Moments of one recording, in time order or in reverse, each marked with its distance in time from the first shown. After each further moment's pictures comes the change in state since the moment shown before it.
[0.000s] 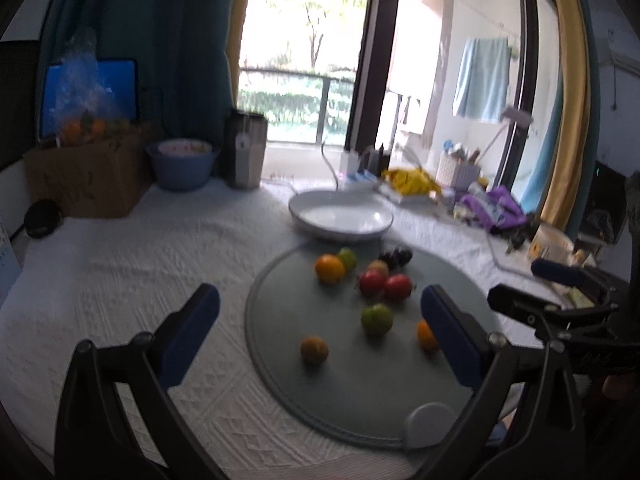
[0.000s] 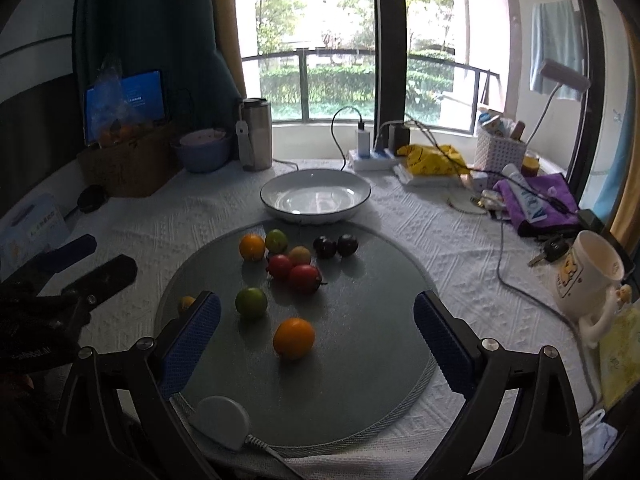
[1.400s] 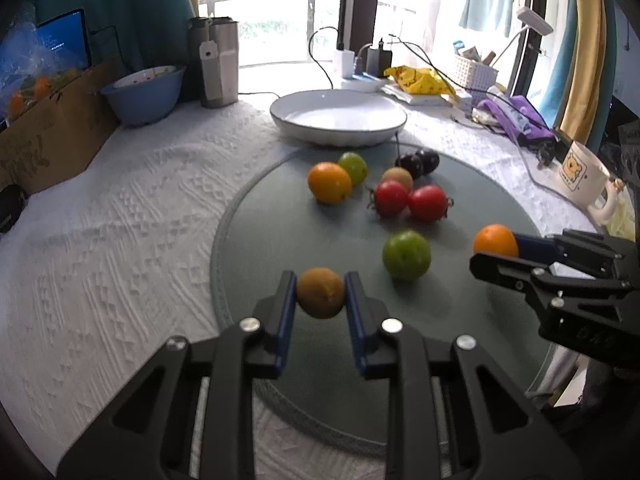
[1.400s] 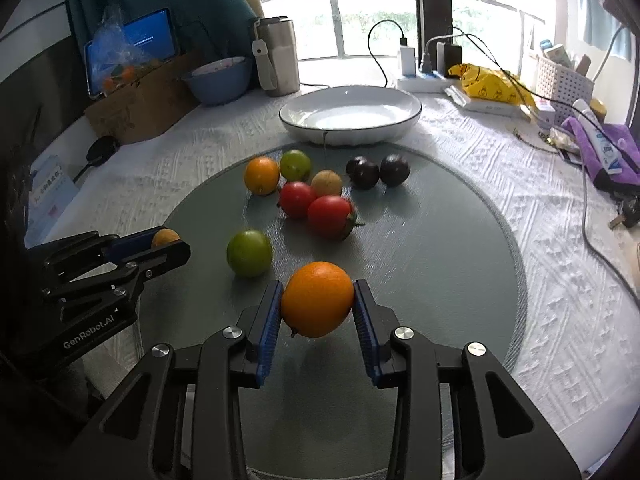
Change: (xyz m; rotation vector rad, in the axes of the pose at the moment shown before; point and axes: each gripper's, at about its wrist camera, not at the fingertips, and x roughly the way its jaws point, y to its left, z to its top) left arm 0.086 -0.011 -0.022 0.092 0.298 0.024; right arm 0.083 -0.009 -0.025 -0.011 0.222 0.159
